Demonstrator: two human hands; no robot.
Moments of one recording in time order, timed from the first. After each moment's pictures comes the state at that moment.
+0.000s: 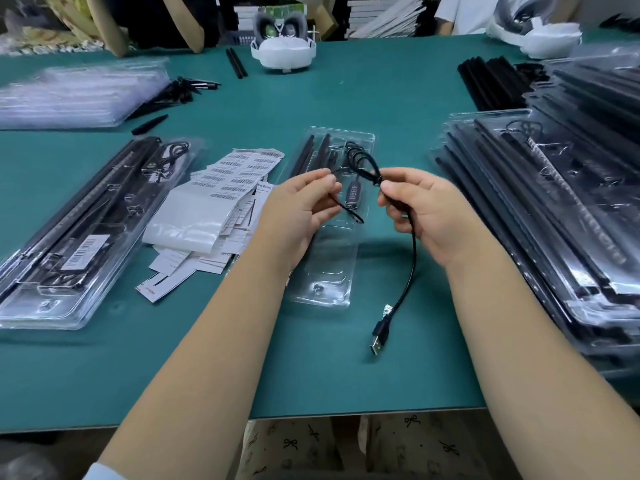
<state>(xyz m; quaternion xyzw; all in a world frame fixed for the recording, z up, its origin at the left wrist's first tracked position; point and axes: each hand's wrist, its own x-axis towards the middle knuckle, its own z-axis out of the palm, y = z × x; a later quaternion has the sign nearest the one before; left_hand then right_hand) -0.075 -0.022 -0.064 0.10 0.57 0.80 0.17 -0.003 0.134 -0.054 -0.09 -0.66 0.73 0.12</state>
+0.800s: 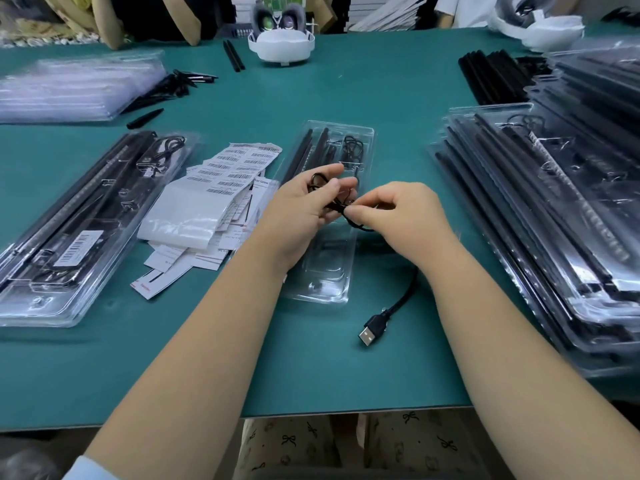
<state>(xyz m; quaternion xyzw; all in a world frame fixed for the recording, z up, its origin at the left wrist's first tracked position) -0.072 -0.022 -0.067 0.18 0.61 0.75 0.19 -0.003 0.115 -0.063 -0.09 -0.88 0.44 0.16</state>
